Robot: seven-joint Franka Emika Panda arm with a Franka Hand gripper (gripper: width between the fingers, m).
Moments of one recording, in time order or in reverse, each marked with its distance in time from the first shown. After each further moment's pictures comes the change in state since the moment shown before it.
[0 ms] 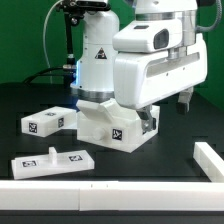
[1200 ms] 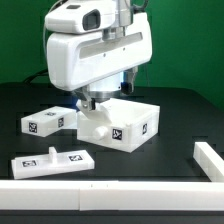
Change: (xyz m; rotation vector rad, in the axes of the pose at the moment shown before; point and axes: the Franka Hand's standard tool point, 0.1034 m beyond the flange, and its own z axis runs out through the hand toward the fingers) arm -0.081 0.049 -0.034 0.053 -0.067 -0.023
